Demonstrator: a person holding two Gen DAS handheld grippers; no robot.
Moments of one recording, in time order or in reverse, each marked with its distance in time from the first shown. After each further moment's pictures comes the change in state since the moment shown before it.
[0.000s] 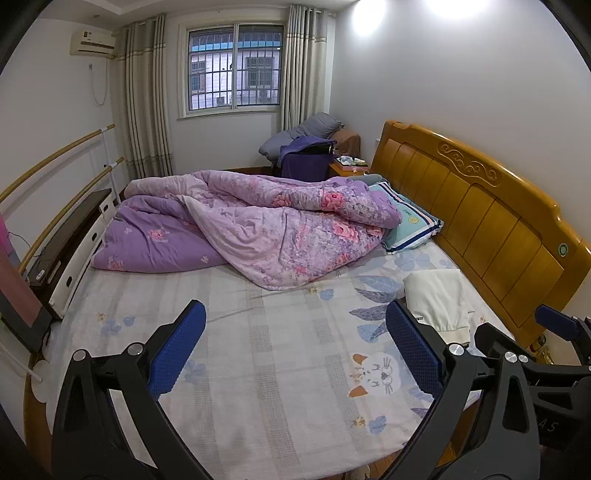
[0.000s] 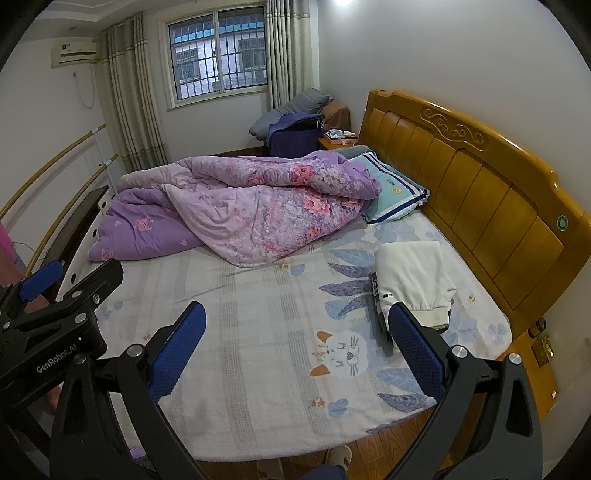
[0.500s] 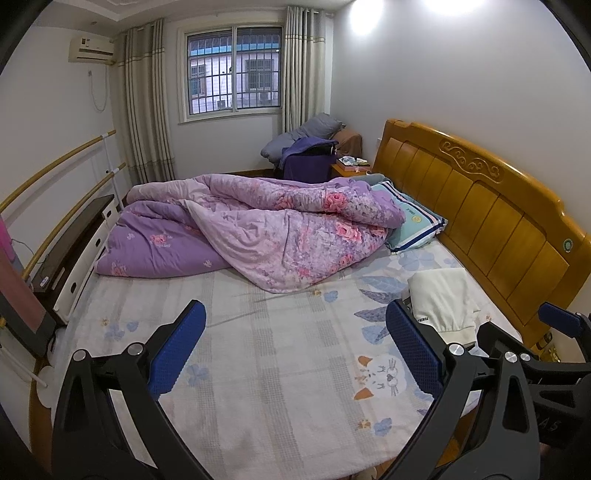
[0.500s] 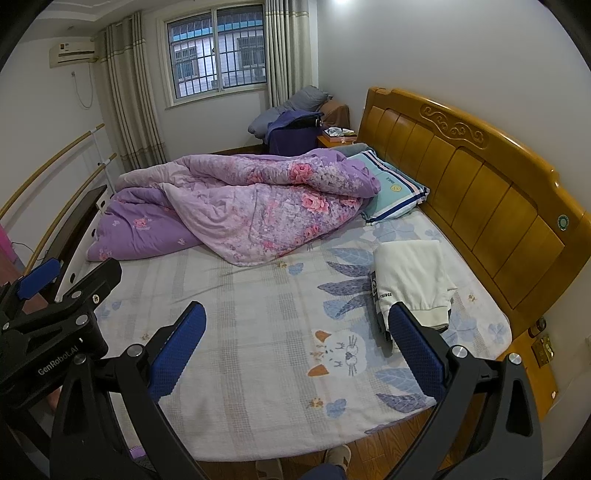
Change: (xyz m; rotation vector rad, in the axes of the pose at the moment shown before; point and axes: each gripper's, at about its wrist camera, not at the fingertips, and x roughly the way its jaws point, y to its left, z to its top) left arm 0.005 -0.007 -0.003 0.013 -0.007 0.016; right arm 0.000 -0.002 0.000 0.002 0.005 -0.001
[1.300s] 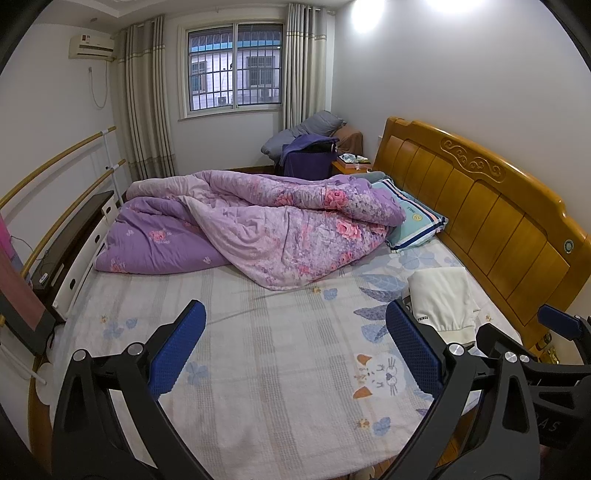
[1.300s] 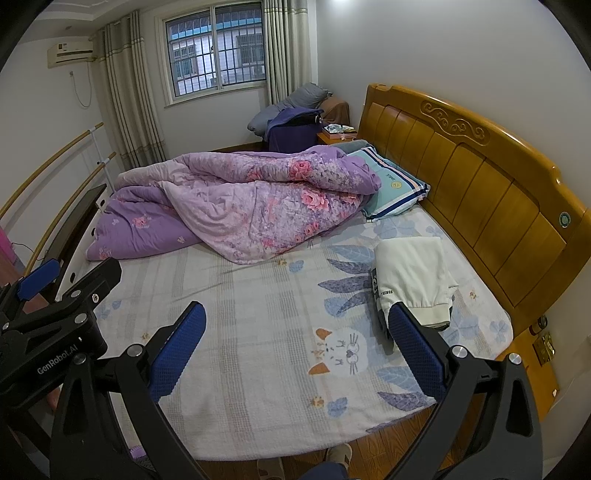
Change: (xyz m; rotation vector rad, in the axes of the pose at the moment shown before) left arm 0.002 0.006 0.001 0.001 0.005 -0.001; right arm 0.003 -0.002 0.001 0.001 0.005 -0.001
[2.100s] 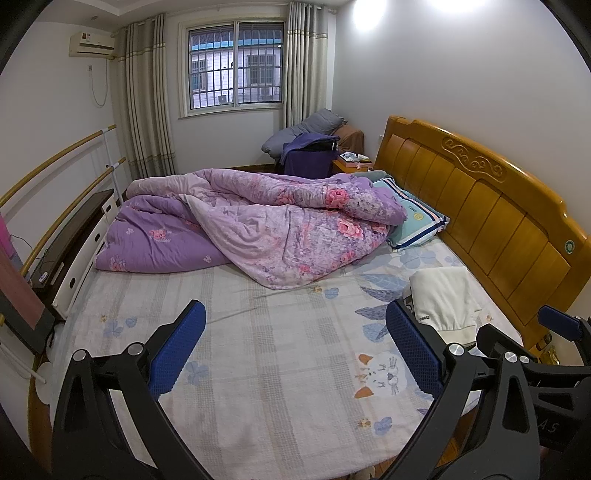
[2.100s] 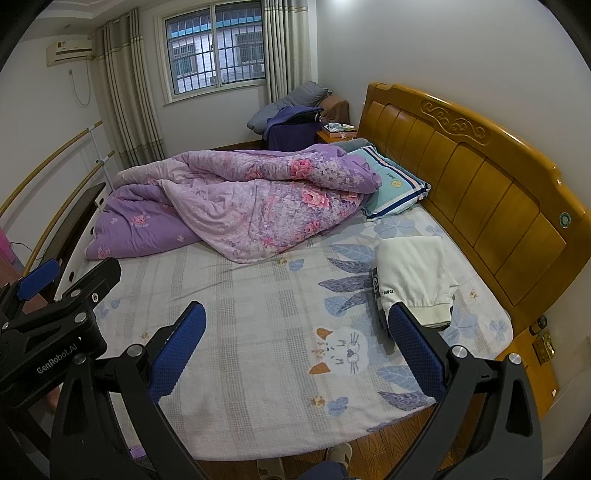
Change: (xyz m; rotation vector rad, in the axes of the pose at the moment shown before) left arm 0.001 0.002 0.002 0.000 0.004 -0.001; right arm 0.002 -0.001 0.002 0.000 0.003 0.001
